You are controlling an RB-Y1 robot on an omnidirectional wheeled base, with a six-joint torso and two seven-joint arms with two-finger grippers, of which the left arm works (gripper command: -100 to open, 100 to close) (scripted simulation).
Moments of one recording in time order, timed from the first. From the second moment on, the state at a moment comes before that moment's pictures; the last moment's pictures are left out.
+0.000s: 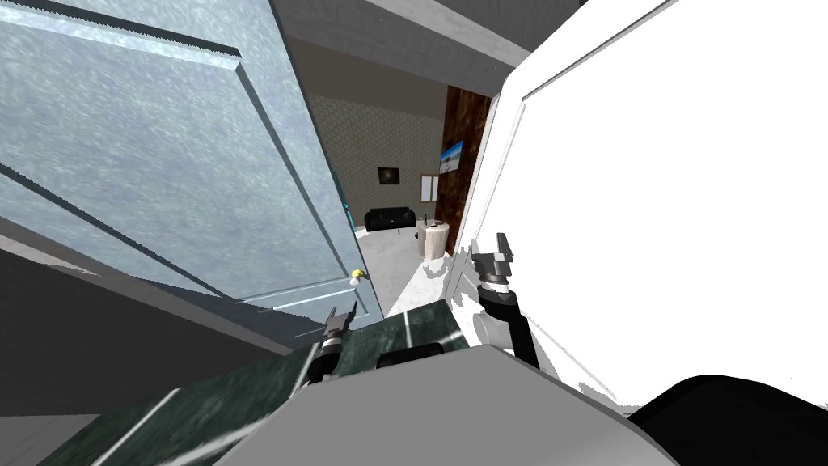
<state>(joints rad) 0.14 0.07 0.31 -0.94 -0.30 -0.79 -1.24</state>
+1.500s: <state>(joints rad) 0.17 0.13 0.38 -0.89 -0.26 -0.84 -1.20</state>
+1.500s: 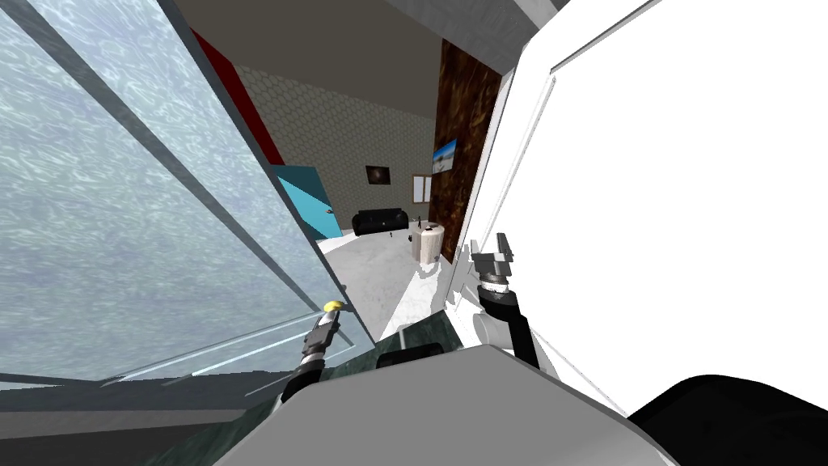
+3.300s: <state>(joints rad) 0.17 0.15 0.36 -0.88 -0.20 -0.84 -0.81</state>
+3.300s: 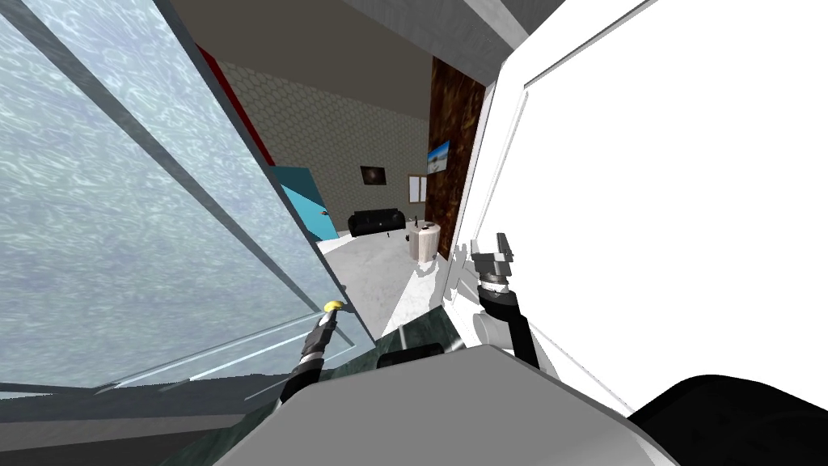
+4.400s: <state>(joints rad) 0.17 0.15 0.33 -0.89 -0.16 -0.83 -0.54</state>
